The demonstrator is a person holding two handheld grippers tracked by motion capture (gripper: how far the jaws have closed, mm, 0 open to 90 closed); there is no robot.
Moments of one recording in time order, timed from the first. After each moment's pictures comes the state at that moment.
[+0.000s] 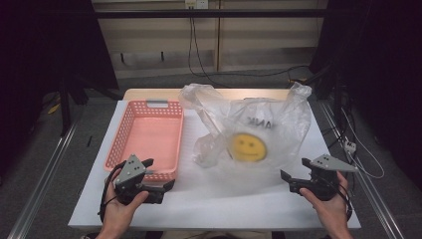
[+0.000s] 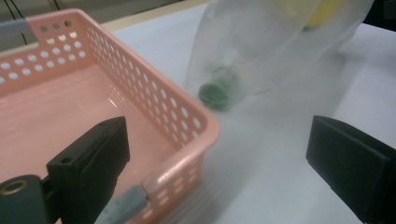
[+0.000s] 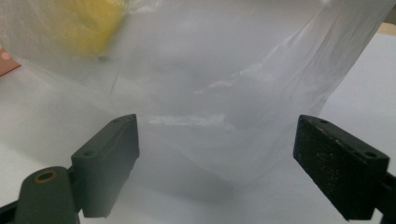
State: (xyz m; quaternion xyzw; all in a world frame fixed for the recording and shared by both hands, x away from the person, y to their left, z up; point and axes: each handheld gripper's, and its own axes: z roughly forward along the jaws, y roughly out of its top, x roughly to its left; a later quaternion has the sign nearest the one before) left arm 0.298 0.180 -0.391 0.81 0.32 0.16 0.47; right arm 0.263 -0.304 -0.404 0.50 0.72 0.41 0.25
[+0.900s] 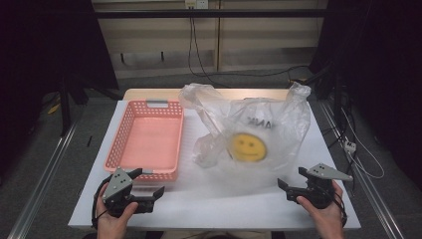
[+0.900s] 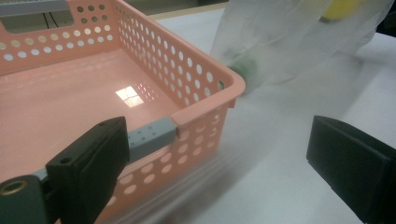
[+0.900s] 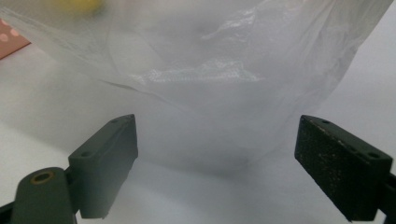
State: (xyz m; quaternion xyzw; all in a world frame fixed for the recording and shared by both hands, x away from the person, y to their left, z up) left arm 0.279 0.207 -0.415 0.78 0.35 0.18 0.49; right arm 0.254 -0.302 -0.431 0.52 0.72 0.41 0.22
